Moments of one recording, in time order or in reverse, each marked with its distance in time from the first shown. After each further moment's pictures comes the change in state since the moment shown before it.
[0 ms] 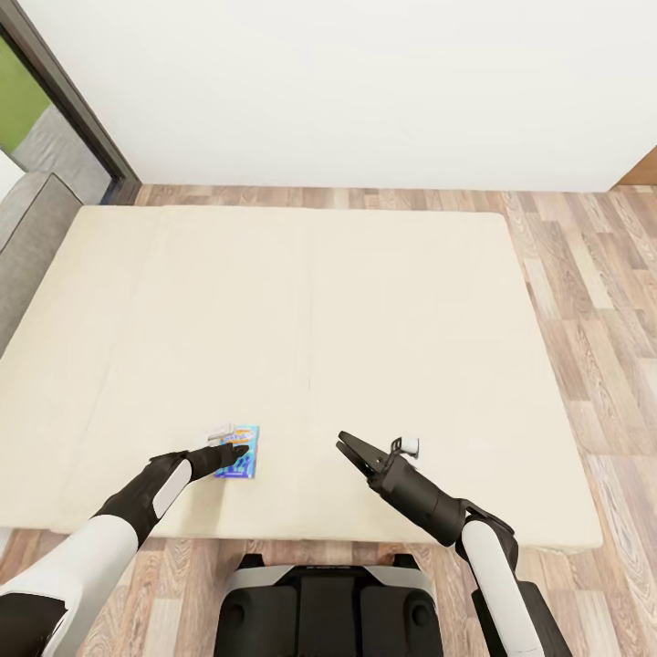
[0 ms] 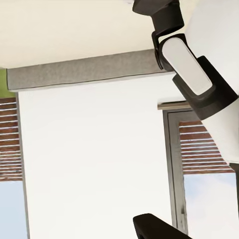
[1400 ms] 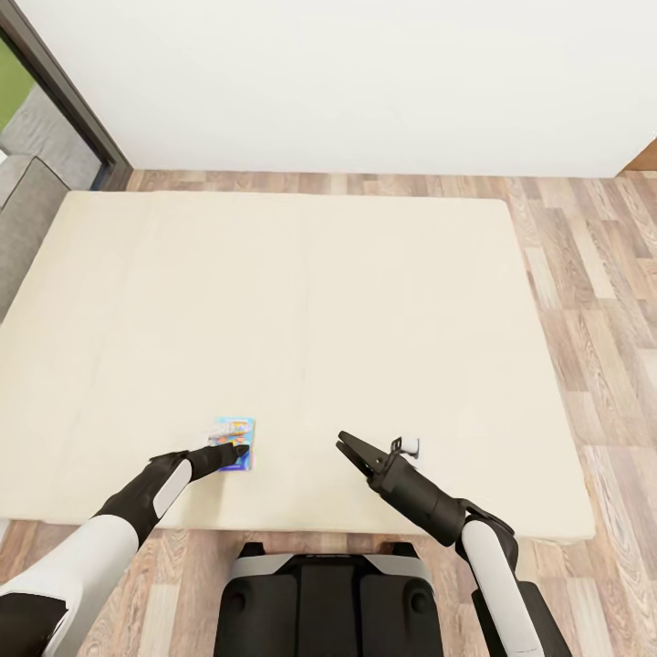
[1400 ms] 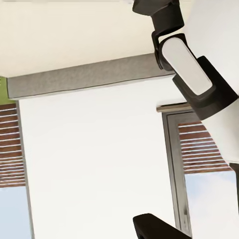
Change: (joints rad) left arm 0.000 -0.002 0.001 -0.001 0.008 0.000 0.000; right arm 0.000 0.000 0.001 0.000 0.000 -0.001 0.000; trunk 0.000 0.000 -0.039
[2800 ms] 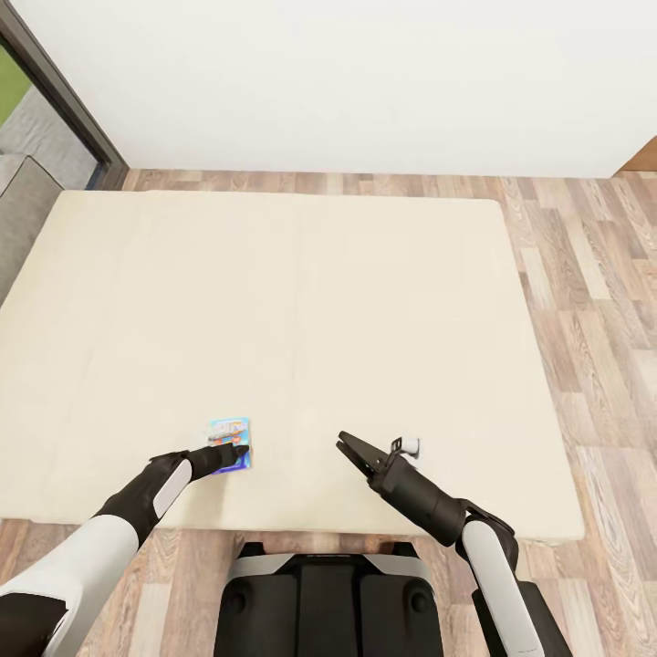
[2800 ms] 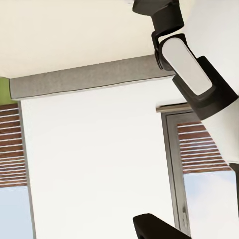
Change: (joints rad) left arm 0.000 0.000 0.000 -0.001 -0.008 0.000 0.001; right arm 0.000 -0.001 0.000 0.000 0.000 0.000 0.001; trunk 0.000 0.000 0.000
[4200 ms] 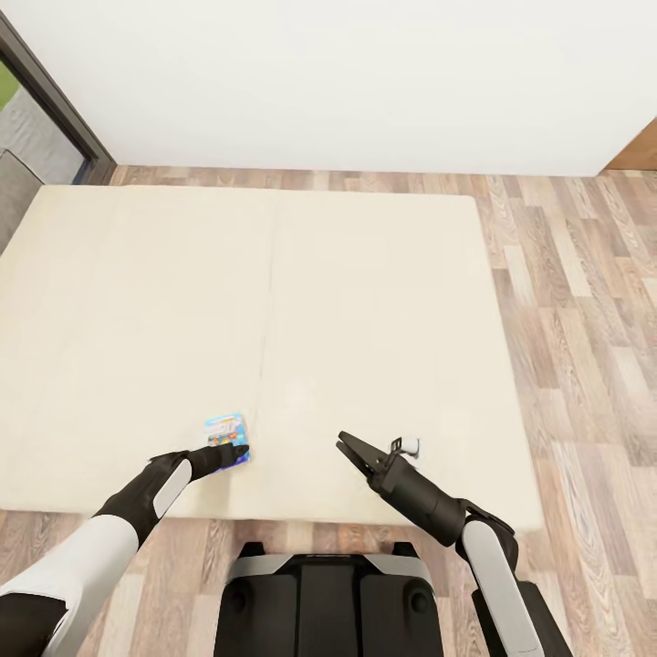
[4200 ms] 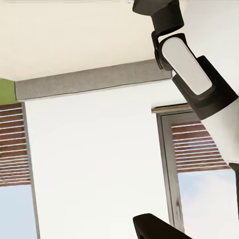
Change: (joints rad) left arm 0.000 0.000 0.000 0.000 0.000 0.000 -0.001; right arm 0.000 0.001 0.001 -0.001 0.000 0.000 0.000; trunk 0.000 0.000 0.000
